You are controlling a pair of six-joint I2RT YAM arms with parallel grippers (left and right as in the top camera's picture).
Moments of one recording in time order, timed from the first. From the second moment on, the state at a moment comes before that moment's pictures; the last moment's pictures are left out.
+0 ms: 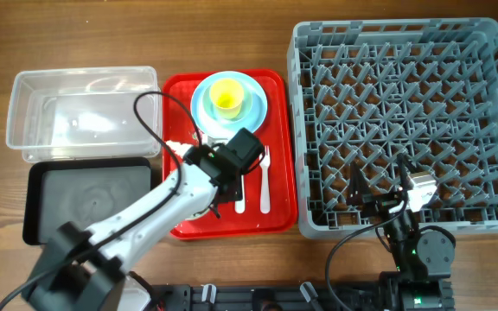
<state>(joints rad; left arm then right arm) -0.71 1.56 1.00 -0.94 -0.19 -0.76 0.01 0.01 0.01 0.01 -0.20 0.16</state>
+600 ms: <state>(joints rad) 0.24 1.25 1.14 -1.16 0.34 -0.33 0.01 0.01 0.01 0.01 -0.20 0.16</state>
